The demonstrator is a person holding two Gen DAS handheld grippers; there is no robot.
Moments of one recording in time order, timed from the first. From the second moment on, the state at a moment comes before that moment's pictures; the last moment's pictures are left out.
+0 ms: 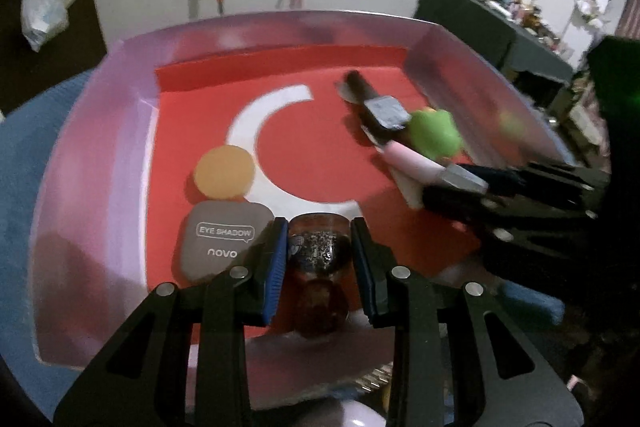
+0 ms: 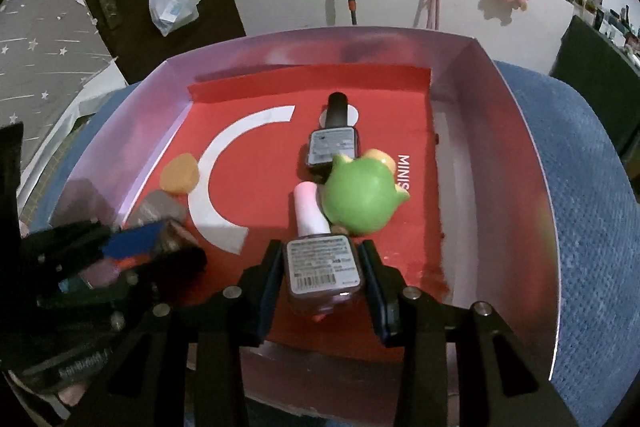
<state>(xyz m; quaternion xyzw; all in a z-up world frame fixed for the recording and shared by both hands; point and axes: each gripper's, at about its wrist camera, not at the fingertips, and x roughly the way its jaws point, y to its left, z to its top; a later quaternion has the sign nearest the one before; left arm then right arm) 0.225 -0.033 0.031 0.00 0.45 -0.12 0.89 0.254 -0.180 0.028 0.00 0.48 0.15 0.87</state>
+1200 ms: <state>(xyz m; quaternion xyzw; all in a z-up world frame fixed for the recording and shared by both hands) 0.249 -0.009 0.029 -0.01 0.45 -0.07 0.89 0.251 -0.176 0.023 0.00 0.47 0.13 0.87</state>
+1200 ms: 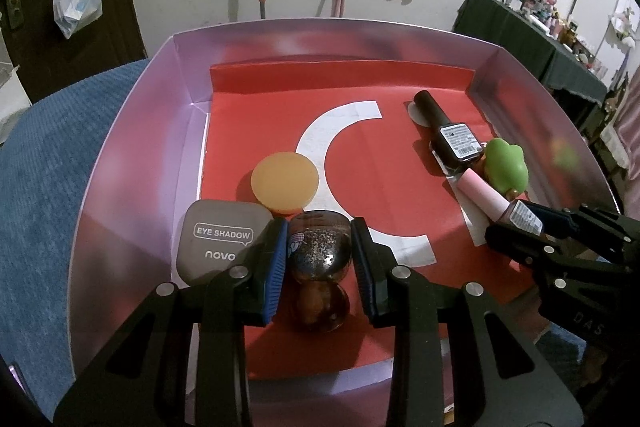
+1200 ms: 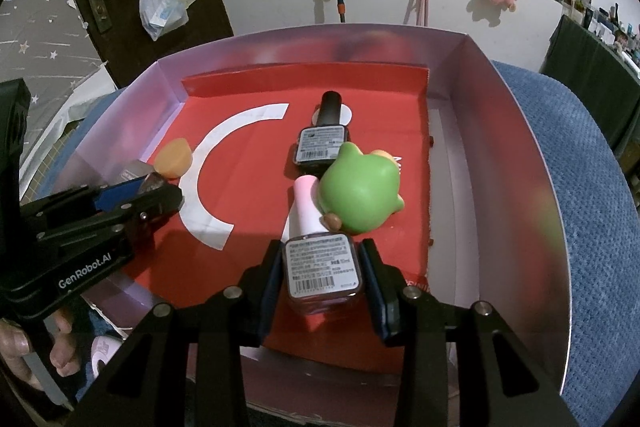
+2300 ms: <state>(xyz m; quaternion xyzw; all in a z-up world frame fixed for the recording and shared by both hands) 0.215 -0.007 0.063 -0.01 0.40 -0.08 0.91 0.229 -0.182 0.042 0.03 0.45 0.15 0.88</state>
